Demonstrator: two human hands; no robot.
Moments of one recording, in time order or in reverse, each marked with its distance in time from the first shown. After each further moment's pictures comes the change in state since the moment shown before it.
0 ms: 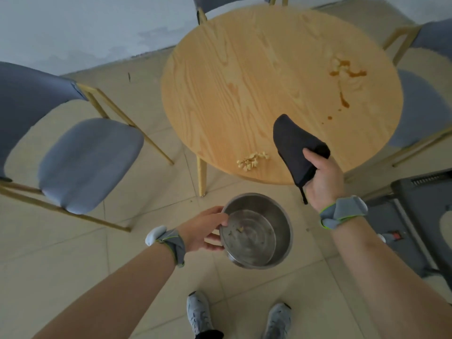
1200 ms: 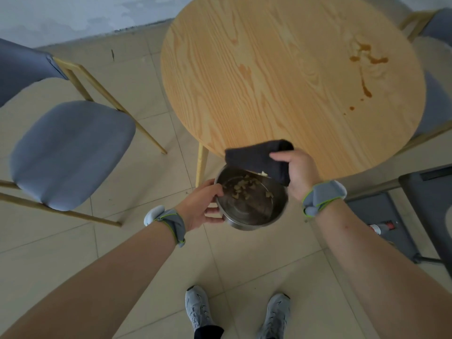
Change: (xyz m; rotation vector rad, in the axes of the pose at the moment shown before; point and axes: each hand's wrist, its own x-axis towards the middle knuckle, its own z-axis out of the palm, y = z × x) left_hand 0.040 0.027 -0.057 -0.270 0.024 0.082; right_hand 0.042 0.075 0.062 -0.385 0.064 0.164
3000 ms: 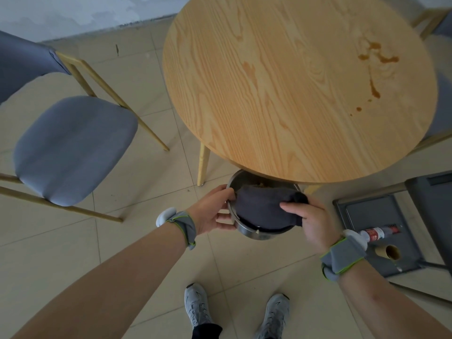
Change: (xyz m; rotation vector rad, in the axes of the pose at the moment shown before) left_hand 0.013 -0.011 0.021 -0.013 -0.030 -0.078; right_hand -0.065 0.039 -0.044 -0.088 -0.240 -0.065
